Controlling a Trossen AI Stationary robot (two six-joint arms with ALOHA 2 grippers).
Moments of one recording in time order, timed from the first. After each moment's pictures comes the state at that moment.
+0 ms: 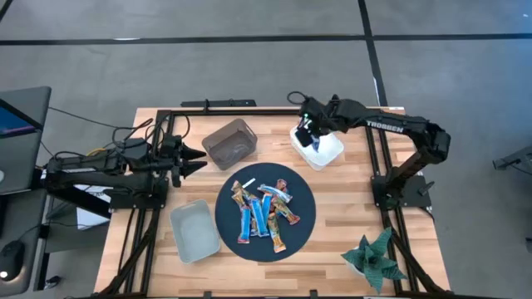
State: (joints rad) left arm 0.04 0.45 0.57 -0.26 -0.11 -0.48; right arm -0.43 1.57 1.33 -1.00 0.29 0.42
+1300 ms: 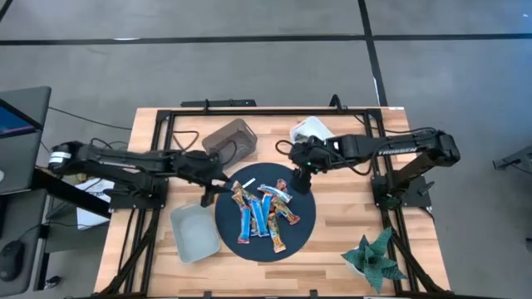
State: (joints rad) left arm 0.04 1.06 0.61 -0.24 0.11 -0.05; right arm 0.05 1.49 1.33 -0.84 0.21 0.31
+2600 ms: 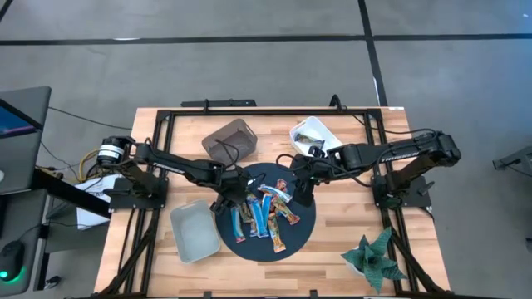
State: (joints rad) left arm -0.03 1.62 0.87 -0.40 0.06 0.54; right arm 0.15 1.49 1.33 -0.85 0.21 0.39
